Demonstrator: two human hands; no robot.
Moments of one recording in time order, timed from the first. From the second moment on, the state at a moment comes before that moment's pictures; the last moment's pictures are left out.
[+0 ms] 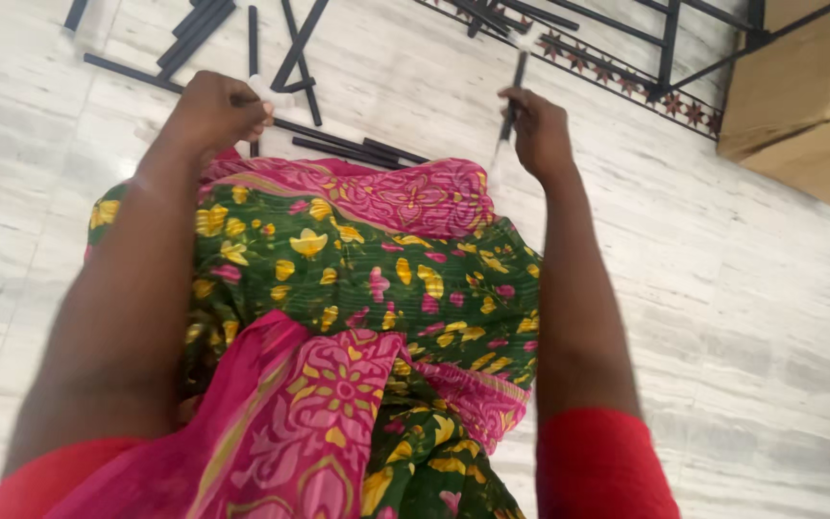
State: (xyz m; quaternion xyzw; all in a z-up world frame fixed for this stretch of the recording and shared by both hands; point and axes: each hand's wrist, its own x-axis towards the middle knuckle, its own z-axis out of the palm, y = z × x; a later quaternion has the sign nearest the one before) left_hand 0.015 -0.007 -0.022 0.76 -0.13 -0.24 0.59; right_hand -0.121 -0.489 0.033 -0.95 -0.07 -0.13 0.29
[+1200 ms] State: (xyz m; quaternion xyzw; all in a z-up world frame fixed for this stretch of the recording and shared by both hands) left_hand 0.097 -0.115 -0.223 0.69 0.14 -0.27 0.65; right_hand -0.066 -0.512 -0.215 -0.89 0.15 -0.06 0.42
